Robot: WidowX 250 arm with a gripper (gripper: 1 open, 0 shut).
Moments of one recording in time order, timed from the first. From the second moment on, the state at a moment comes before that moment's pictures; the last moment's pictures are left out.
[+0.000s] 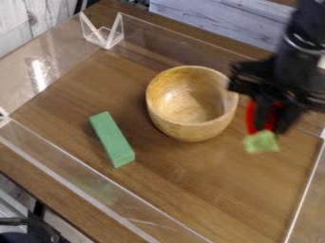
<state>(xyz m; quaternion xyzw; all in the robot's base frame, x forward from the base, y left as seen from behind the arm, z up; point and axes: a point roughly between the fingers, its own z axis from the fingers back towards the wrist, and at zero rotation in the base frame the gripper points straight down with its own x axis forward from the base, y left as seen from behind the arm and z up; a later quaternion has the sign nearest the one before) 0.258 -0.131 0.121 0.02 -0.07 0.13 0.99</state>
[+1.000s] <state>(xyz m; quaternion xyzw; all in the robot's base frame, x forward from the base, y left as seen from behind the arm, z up) 0.253 -0.101 0.066 0.01 -0.08 0.07 0.99</state>
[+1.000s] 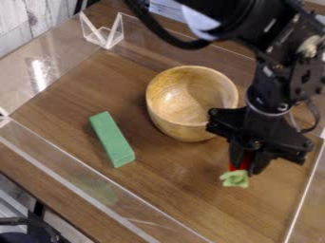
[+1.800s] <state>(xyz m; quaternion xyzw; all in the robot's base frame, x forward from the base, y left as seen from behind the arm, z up) 0.241 -0.103 0.057 0.01 -0.06 -0.10 0.99</state>
